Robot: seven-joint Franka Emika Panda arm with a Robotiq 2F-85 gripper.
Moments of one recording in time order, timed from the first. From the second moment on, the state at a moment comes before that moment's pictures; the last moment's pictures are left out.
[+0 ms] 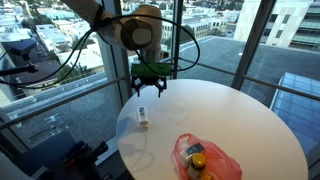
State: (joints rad) arm 0.00 0.05 -0.07 -2.28 -0.02 2.25 -0.76
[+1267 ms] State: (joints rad) arm 0.00 0.38 0.05 -2.17 -0.07 2.42 -0.77
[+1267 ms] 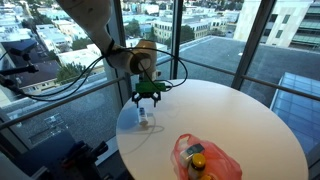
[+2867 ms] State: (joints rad) arm 0.02 0.42 0.06 -2.29 -0.20 2.69 -0.64
